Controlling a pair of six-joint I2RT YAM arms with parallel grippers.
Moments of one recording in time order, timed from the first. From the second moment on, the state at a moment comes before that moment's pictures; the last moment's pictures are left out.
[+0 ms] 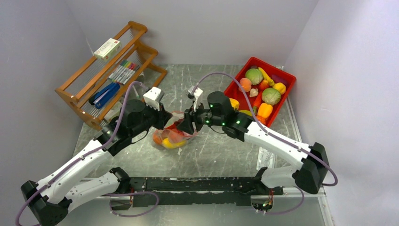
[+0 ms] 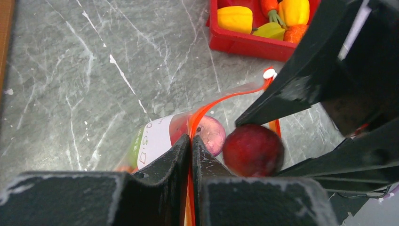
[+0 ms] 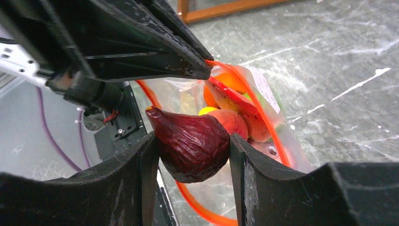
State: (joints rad) left arm -0.73 0.88 0.87 -0.34 -0.03 -0.28; right arm 0.88 1.26 1.03 -0.13 -0.37 0.19
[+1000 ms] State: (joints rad) left arm -0.73 0.87 0.86 -0.33 0.00 -0.20; right arm 0.96 1.12 1.03 -0.20 -0.19 -0.13
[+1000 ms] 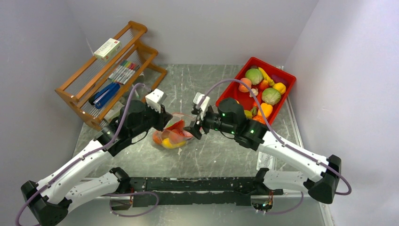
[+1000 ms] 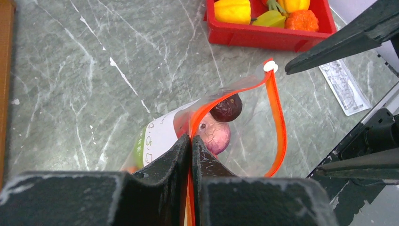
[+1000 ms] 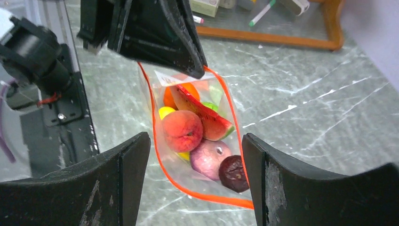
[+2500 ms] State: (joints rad) left arm -0.56 0.89 0.97 -0.51 0.18 0.14; right arm 0.44 1.18 0.61 0.14 -0.92 -0.58
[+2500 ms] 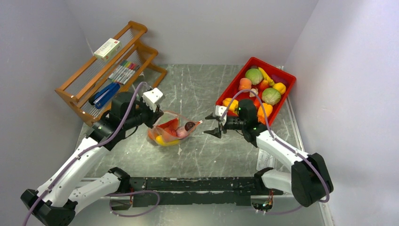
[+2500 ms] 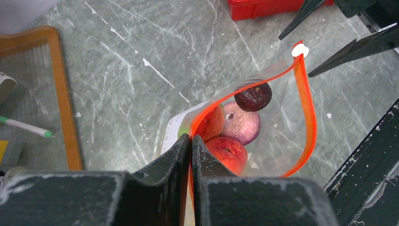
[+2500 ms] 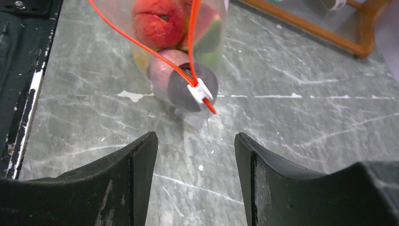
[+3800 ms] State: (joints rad) left arm -0.56 0.80 0.87 -0.47 0.16 0.11; right arm 0.53 1.21 0.61 0.32 -0.89 -0.57
